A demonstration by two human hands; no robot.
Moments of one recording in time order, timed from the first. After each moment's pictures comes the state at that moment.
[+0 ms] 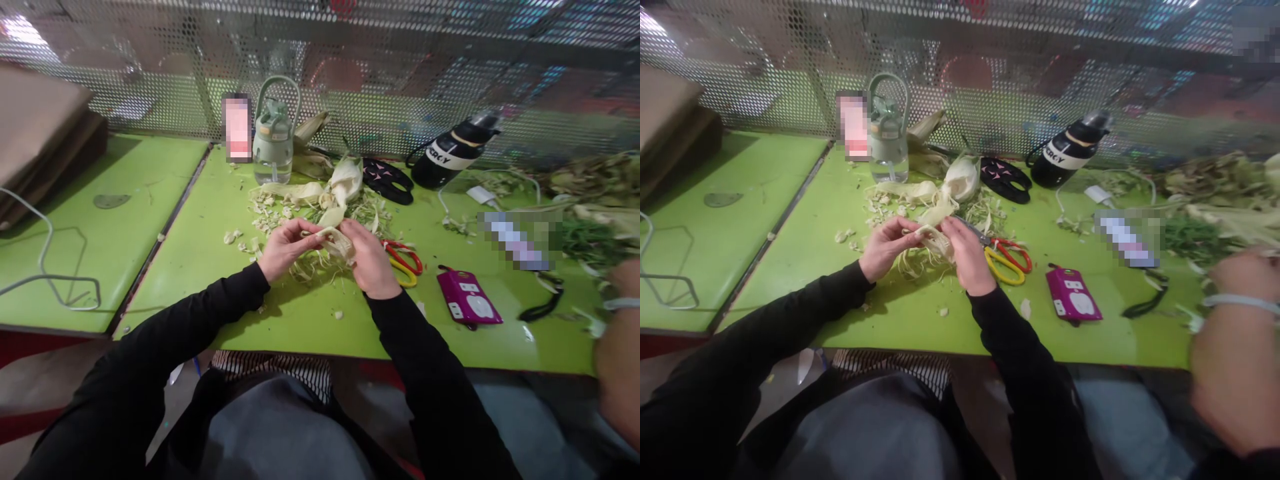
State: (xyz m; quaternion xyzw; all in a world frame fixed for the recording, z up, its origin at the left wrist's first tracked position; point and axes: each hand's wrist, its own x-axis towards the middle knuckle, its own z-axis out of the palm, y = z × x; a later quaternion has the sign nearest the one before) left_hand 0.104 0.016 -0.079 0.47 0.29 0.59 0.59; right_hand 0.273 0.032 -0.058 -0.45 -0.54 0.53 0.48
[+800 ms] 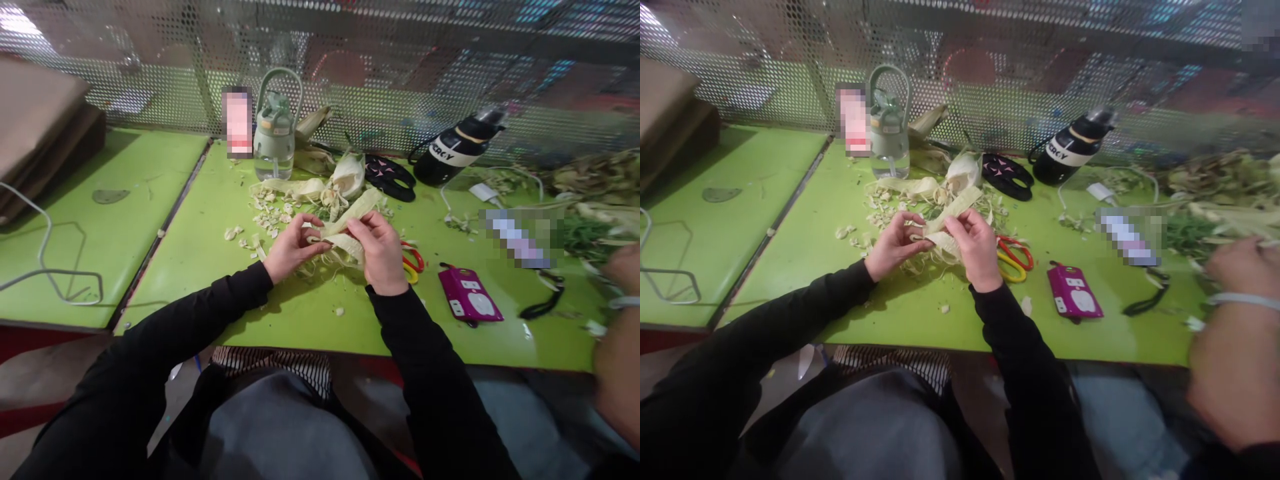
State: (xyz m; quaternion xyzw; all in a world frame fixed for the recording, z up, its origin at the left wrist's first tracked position) left_hand 0.109 0.013 -0.082 0.50 0.34 0.52 0.60; right_hand 0.275 0.029 -0.047 -0.43 -0.58 0.45 0.53
